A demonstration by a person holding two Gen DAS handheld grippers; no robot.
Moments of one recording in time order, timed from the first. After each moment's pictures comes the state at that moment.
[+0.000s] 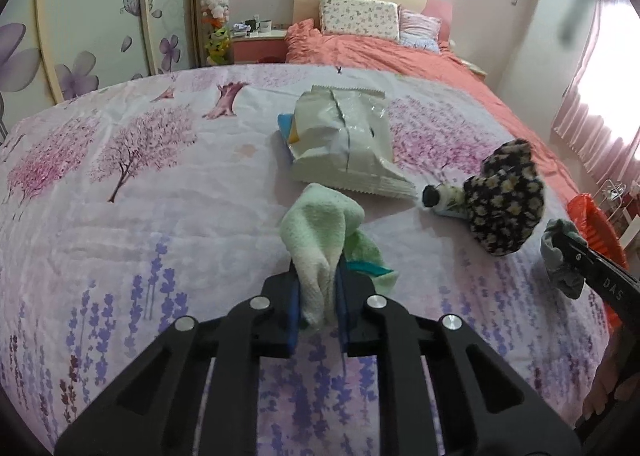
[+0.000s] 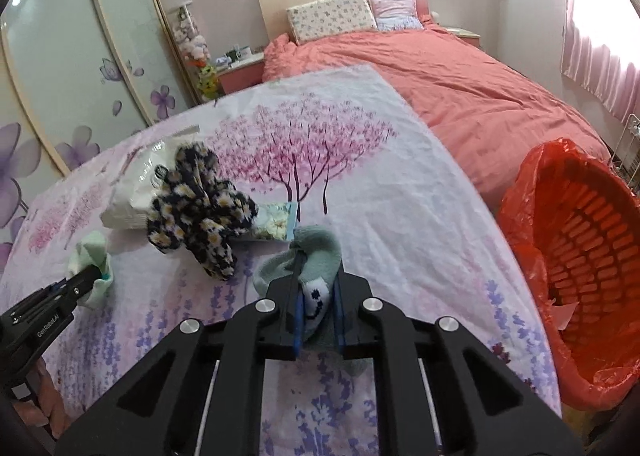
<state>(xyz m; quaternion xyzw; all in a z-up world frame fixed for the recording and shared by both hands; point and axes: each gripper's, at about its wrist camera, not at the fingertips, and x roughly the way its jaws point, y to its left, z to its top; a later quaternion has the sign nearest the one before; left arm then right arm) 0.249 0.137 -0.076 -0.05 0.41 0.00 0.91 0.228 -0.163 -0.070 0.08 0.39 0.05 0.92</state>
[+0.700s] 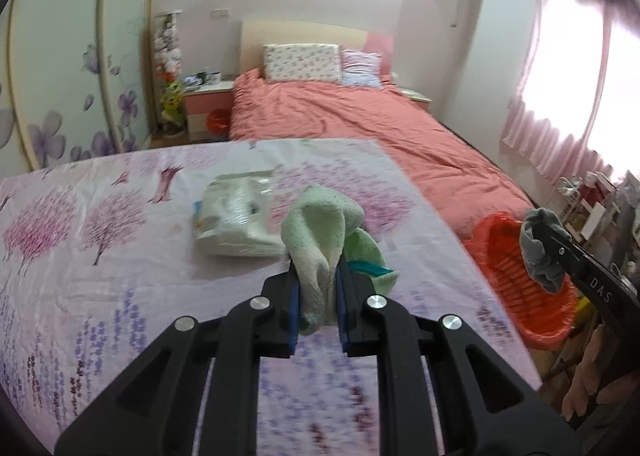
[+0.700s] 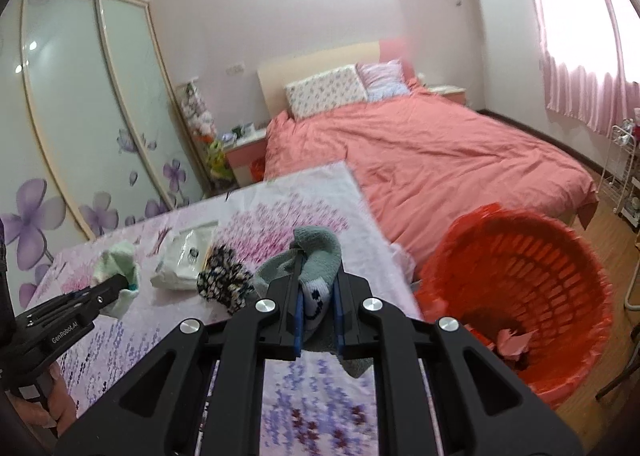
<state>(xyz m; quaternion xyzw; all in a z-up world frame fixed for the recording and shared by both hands) 0.203 0.052 0.020 -0.03 0.33 -0.09 0.94 0.165 -0.223 0.006 0.12 0.26 0.04 0.96</state>
